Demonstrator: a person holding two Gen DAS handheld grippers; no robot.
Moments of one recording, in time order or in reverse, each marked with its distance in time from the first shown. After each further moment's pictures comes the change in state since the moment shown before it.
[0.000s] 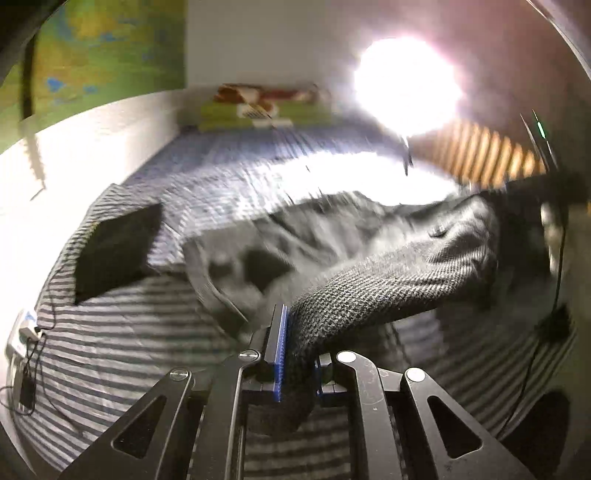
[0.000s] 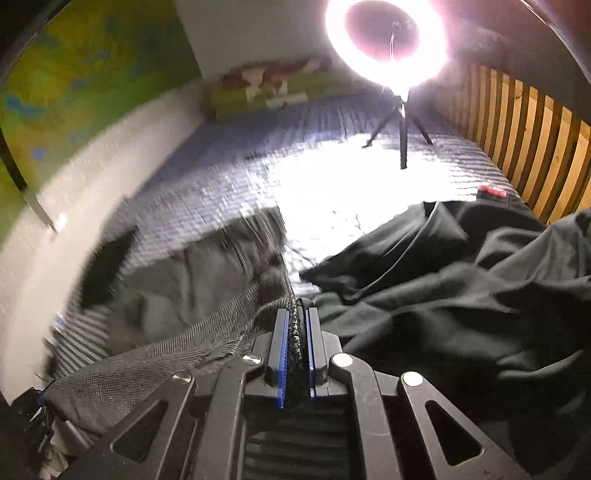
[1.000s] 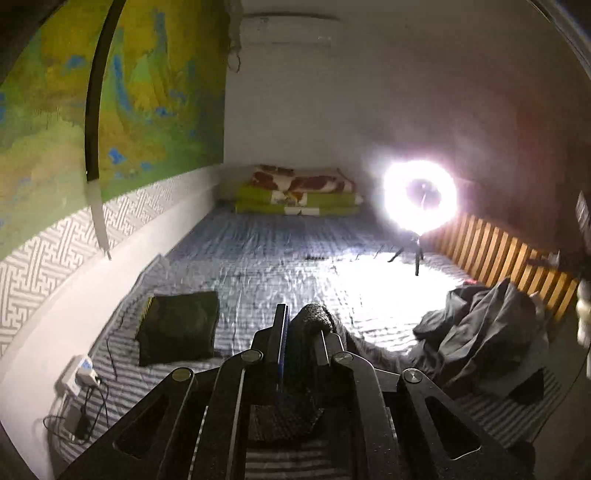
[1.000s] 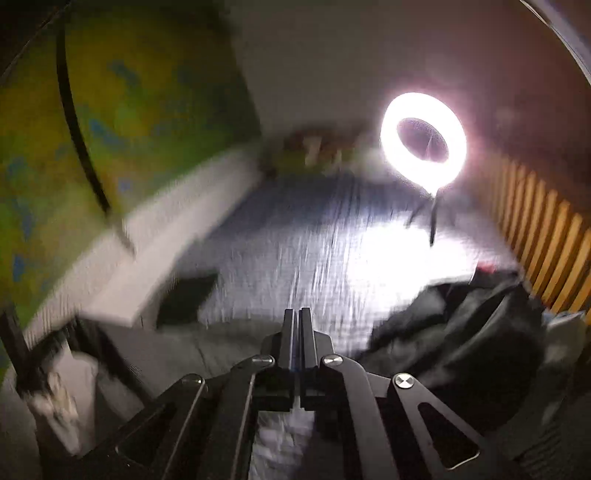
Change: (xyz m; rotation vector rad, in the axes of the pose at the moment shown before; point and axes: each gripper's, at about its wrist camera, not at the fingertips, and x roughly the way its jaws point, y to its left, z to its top) left arm -0.166 0.054 0.065 -0.039 -0.260 0.066; right arm -0.177 0.071 -0.004 -0.118 -0.141 0.138
